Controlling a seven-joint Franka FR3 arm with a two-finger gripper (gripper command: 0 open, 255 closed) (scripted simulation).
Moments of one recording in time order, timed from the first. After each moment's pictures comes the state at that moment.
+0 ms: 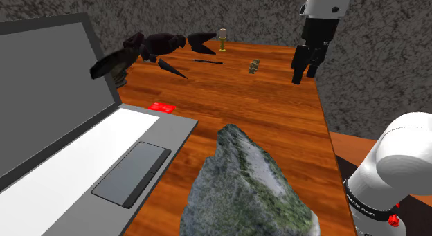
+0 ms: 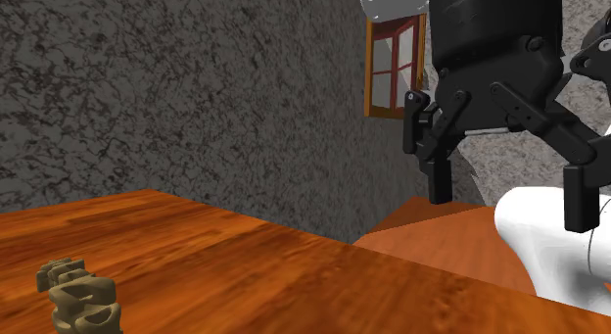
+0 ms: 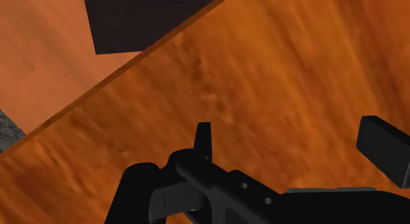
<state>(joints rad) 0.01 -0.83 -0.01 -2.43 0.08 1.54 0.01</state>
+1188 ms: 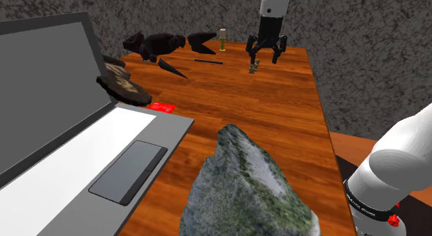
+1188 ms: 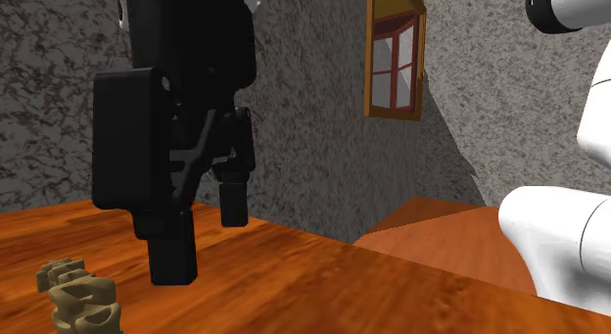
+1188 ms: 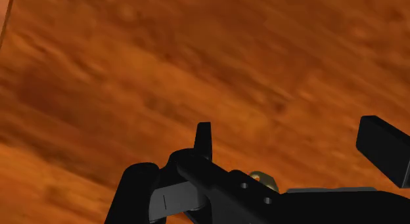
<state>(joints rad) -0.13 -0.24 -0.01 -2.02 0.06 1.75 0.35</state>
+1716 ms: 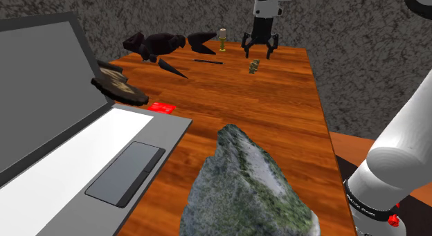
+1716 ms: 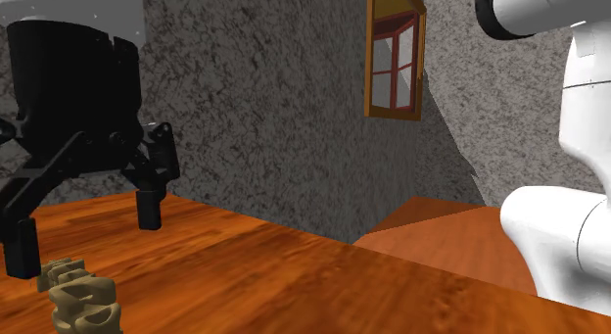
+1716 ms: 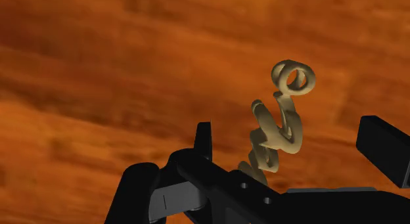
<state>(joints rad) -0.19 0.04 -0.05 -1.74 0.05 1.75 0.50</state>
